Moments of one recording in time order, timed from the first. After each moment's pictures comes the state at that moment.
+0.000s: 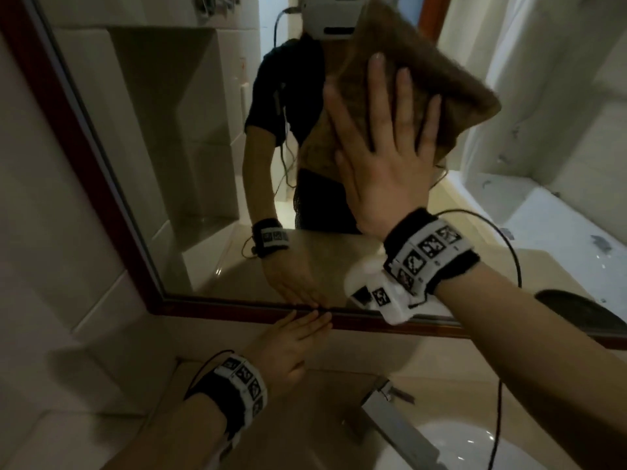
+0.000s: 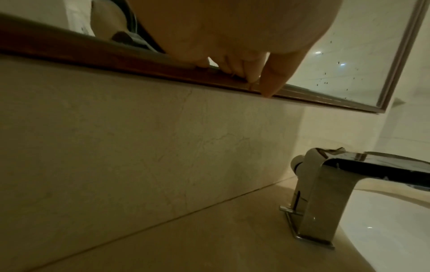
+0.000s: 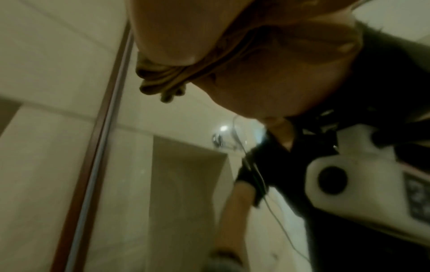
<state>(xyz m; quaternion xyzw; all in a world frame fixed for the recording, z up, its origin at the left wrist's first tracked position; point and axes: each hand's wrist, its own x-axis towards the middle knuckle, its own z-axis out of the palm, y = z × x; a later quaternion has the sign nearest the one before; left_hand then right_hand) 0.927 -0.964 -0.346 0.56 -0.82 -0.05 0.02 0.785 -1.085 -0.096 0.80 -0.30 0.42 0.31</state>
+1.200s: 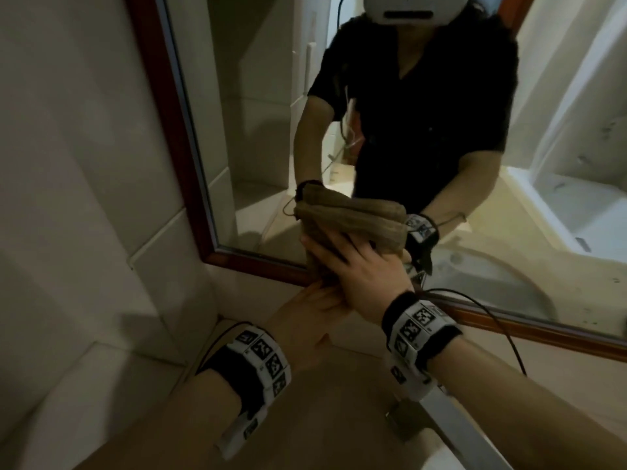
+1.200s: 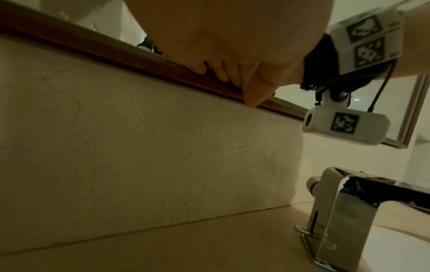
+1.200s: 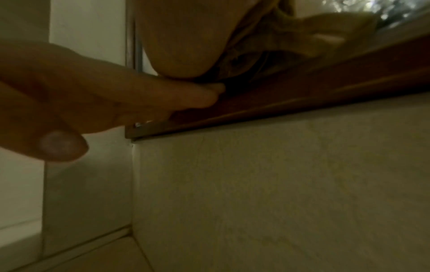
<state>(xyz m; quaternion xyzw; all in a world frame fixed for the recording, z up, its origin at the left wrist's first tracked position) 0.948 -0.932 -0.352 0.63 -0.77 -0.03 0.12 0.835 -1.056 -0.299 0.94 -0.14 0.19 0.24</state>
